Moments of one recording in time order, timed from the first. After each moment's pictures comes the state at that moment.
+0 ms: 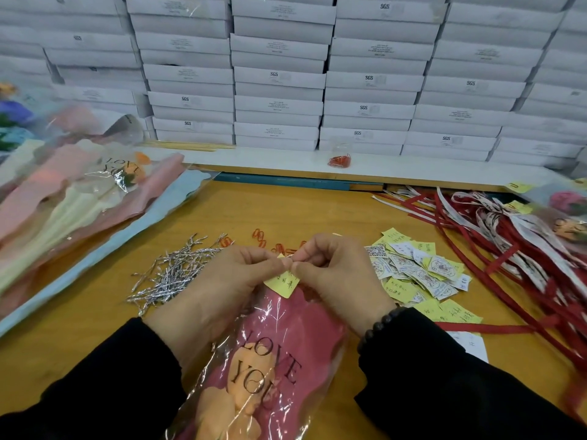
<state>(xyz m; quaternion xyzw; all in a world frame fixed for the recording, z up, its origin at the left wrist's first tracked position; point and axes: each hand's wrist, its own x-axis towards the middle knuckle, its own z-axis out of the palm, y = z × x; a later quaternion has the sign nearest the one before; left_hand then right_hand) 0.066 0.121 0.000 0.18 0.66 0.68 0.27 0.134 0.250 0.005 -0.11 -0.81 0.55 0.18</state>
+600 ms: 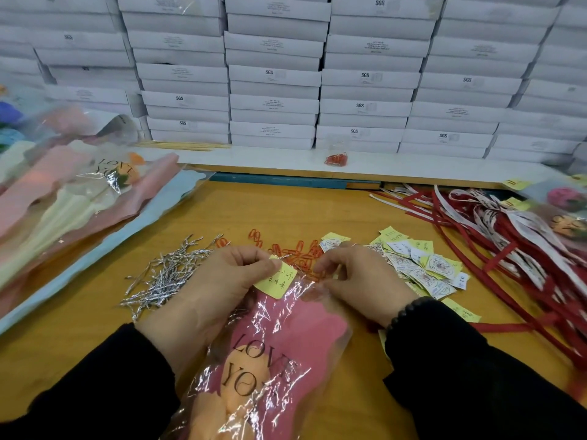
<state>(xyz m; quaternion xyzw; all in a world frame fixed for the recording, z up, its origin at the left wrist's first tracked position) 0.061 0.122 -0.005 0.16 0.70 0.66 0.22 0.133 0.296 -0.006 -0.09 -0.95 0.27 0.12</state>
